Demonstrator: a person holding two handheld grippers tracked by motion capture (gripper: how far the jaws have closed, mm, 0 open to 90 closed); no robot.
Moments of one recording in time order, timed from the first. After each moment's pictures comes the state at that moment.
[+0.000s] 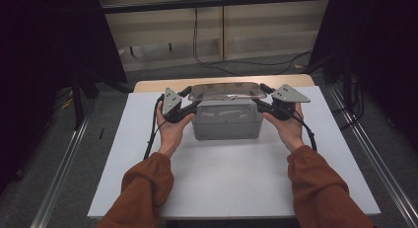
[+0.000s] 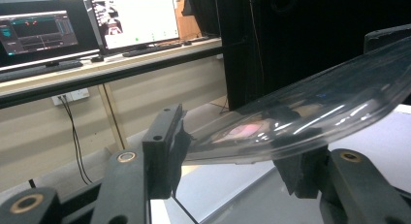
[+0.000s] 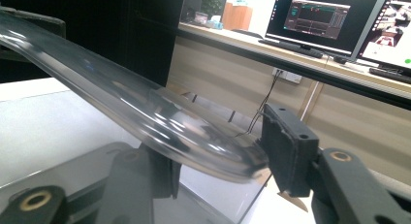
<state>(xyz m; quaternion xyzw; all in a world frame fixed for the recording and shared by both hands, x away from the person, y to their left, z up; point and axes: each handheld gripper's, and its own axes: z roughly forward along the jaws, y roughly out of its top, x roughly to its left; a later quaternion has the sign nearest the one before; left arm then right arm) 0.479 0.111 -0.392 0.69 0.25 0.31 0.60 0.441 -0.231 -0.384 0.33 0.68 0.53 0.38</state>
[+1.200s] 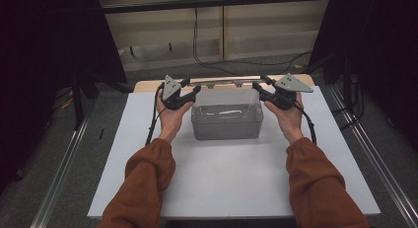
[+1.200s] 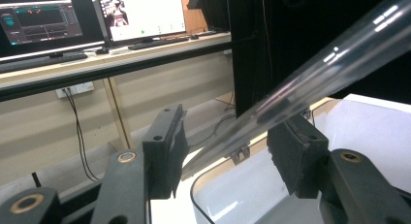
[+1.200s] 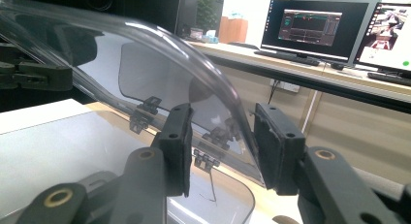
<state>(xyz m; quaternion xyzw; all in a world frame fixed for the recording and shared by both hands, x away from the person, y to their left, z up) 0.525 0.112 -0.393 0.69 0.27 0.31 0.59 0.468 -0.241 -0.377 0.34 0.65 0.56 0.38</state>
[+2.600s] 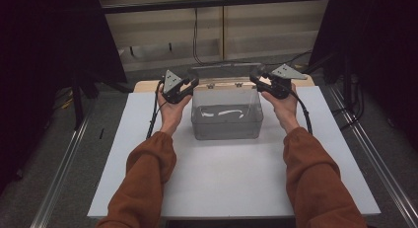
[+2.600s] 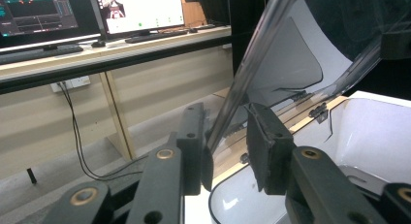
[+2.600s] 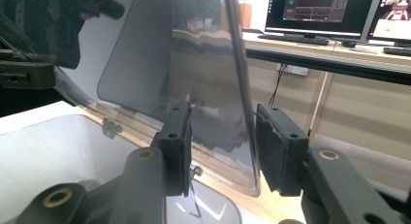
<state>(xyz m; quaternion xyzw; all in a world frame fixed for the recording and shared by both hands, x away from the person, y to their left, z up) 0.549 0.111 -0.391 0.71 0.27 0.30 0.58 0.517 -0.245 -0.386 0.37 0.65 0.56 0.34</state>
